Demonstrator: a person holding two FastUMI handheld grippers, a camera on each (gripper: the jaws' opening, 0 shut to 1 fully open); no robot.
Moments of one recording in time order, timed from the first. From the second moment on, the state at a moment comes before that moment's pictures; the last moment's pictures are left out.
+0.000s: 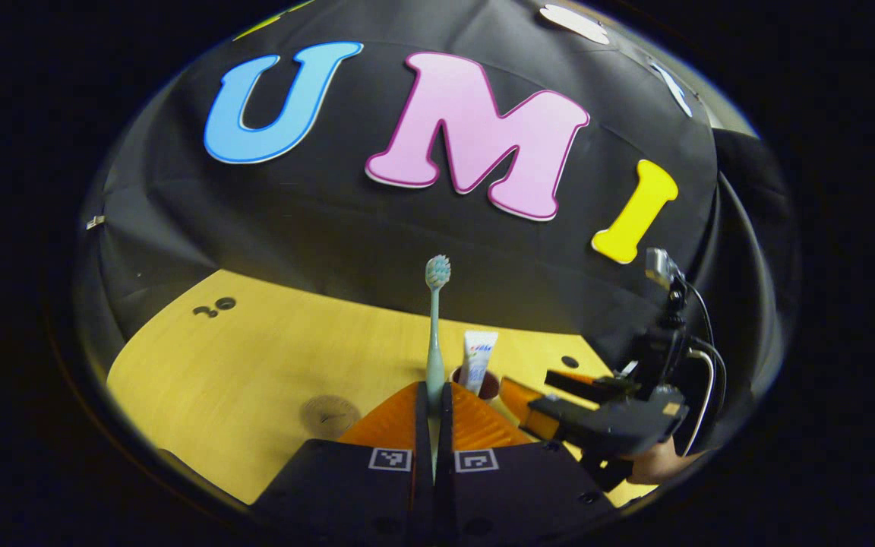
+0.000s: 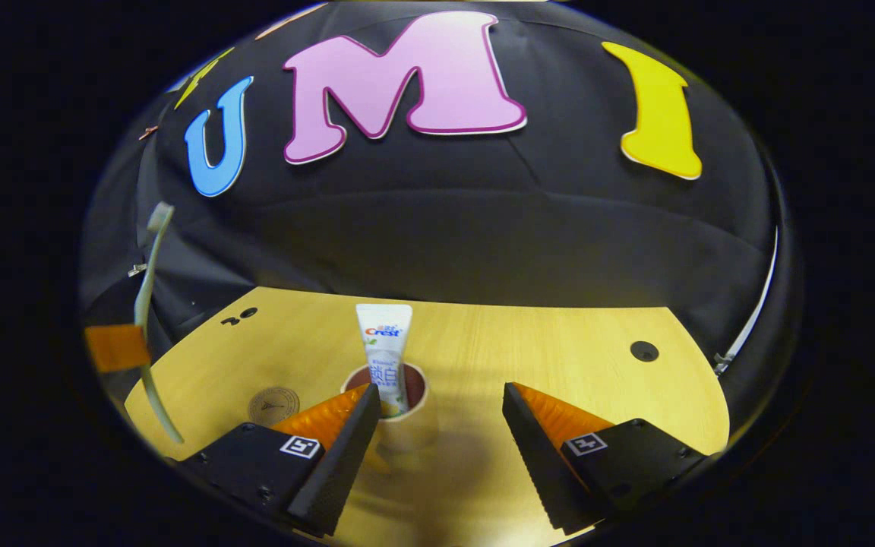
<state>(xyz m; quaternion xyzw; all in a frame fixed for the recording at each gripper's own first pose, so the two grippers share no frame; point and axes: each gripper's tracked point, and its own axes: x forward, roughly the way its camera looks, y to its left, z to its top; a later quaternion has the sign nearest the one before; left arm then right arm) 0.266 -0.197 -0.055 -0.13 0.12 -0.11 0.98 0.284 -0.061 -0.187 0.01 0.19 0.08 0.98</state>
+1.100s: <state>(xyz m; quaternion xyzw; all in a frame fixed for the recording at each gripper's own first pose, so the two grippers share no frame) 0.388 -0.276 -0.109 -0.06 -0.02 -0.14 0.99 0.222 -0.120 -0.238 0.02 0.22 0.02 0.98</state>
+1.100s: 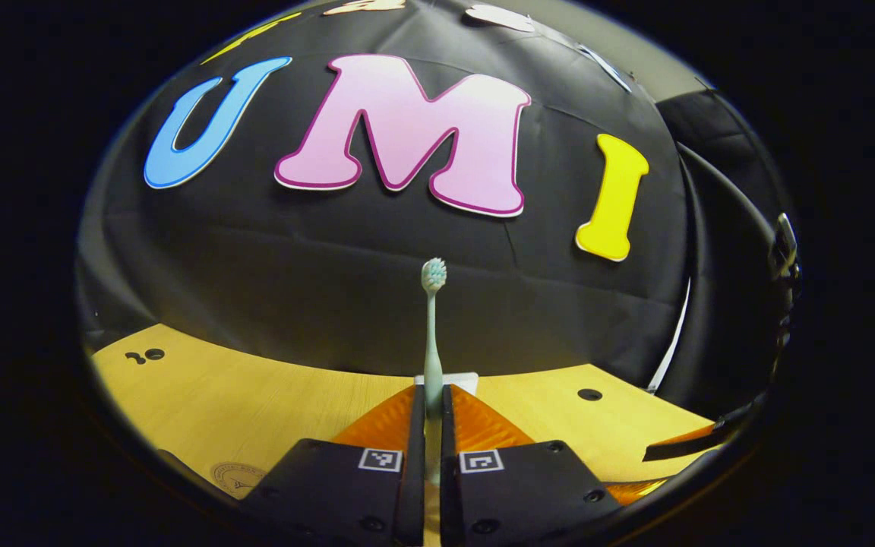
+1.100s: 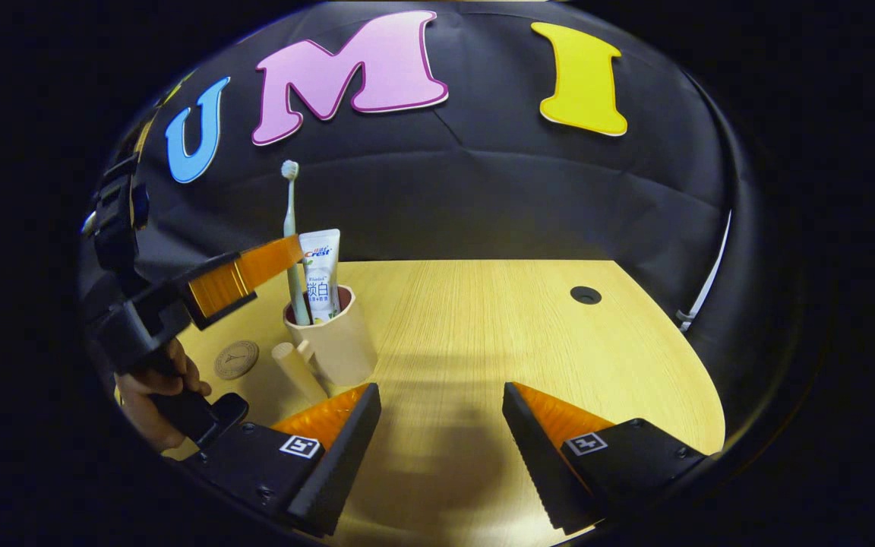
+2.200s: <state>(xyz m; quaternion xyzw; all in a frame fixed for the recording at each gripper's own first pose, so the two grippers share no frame) 0.195 -0.171 -0.136 -0.03 0.09 -0.09 0.99 0.259 -0.068 -0.211 0.08 0.32 0.04 0.94</state>
